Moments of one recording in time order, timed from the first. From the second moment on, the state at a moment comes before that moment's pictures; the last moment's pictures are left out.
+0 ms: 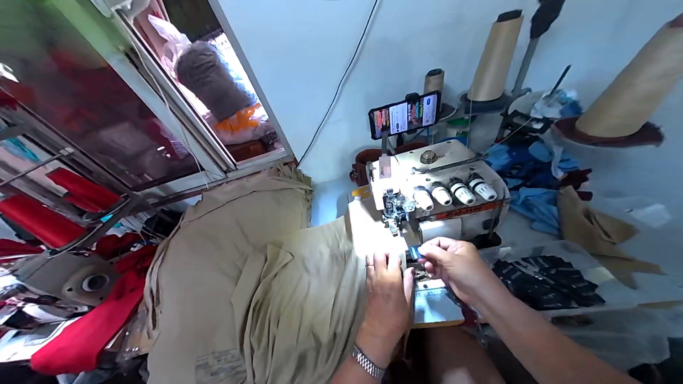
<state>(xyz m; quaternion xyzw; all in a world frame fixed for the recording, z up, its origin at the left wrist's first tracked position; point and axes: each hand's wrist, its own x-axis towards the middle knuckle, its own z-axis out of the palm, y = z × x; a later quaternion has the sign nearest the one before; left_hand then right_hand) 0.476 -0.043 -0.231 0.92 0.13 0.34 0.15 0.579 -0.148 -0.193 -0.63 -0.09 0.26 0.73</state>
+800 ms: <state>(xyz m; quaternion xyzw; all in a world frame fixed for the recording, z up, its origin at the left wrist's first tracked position) 0.480 0.003 -0.177 0.81 0.10 0.21 0.55 0.597 -0.107 -0.167 -0.68 -0.03 0.33 0.66</state>
